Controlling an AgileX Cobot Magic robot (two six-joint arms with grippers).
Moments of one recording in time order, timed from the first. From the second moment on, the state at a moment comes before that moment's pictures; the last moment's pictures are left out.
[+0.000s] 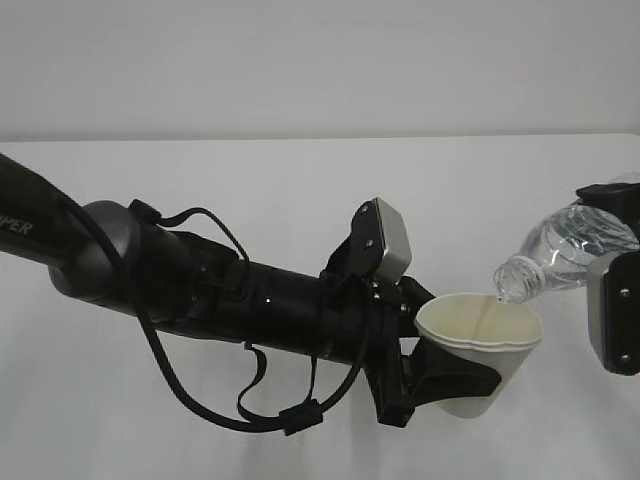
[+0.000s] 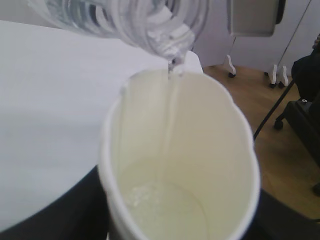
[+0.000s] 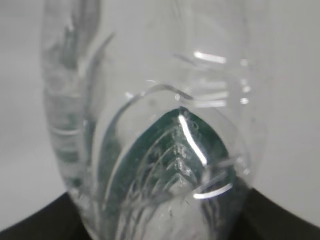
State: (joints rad) left arm -0.73 2.15 -1.09 1.14 -0.98 -0.74; right arm 0.10 1.28 -0.37 -0.26 -0.44 -1.58
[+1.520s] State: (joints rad) left arm -0.73 2.15 -1.09 1.14 -0.98 -0.74; right arm 0.10 1.28 -0.37 -0.26 -0.46 -1.59
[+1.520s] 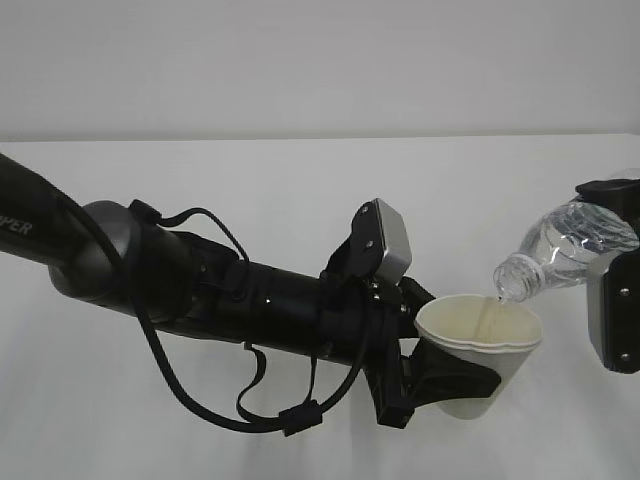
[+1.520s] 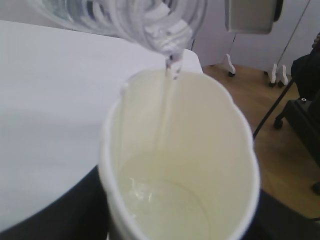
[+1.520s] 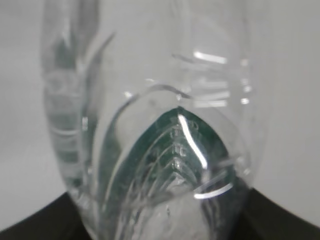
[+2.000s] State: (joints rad) left arm -0.73 2.15 -1.09 1.15 -0.98 -0.74; right arm 0.10 1.28 -0.37 -0.26 -0.46 -1.59
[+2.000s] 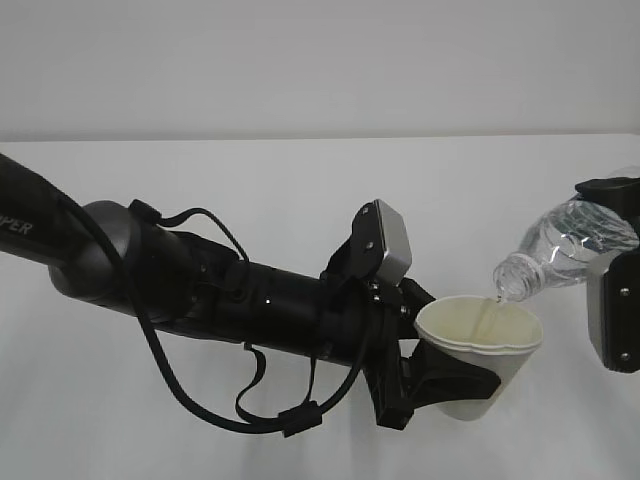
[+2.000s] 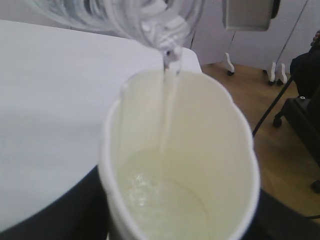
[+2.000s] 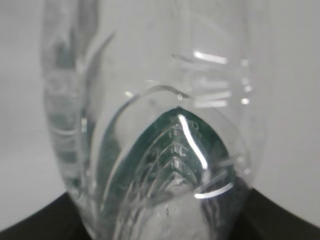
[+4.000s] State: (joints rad) left arm -0.73 2.15 -1.09 1.15 -0.98 -0.74; right arm 0.10 1.28 -0.37 -0.26 -0.47 -1.62
